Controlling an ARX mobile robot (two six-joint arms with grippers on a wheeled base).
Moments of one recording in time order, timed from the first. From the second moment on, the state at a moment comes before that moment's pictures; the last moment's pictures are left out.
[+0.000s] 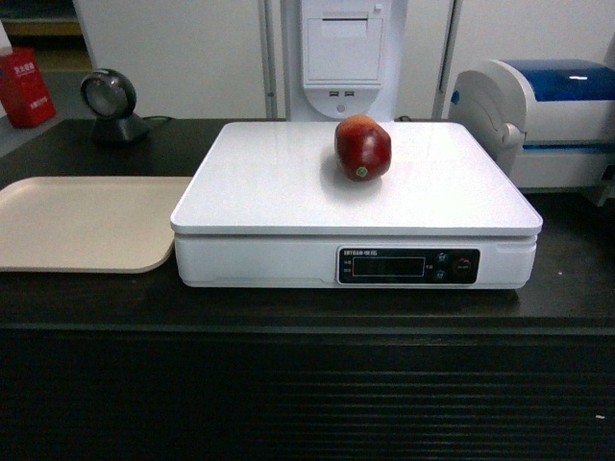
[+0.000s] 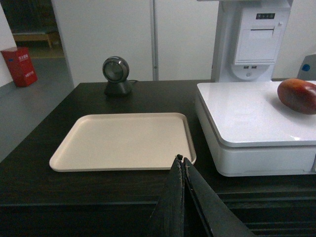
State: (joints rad) left arm 0.00 0.43 0.01 0.42 0.00 0.00; right arm 0.00 0.00 0.01 0.00 0.00 0.00
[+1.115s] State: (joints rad) left arm 0.00 0.01 0.01 -0.01 0.00 0.00; right arm 0.00 0.00 0.01 0.00 0.00 0.00
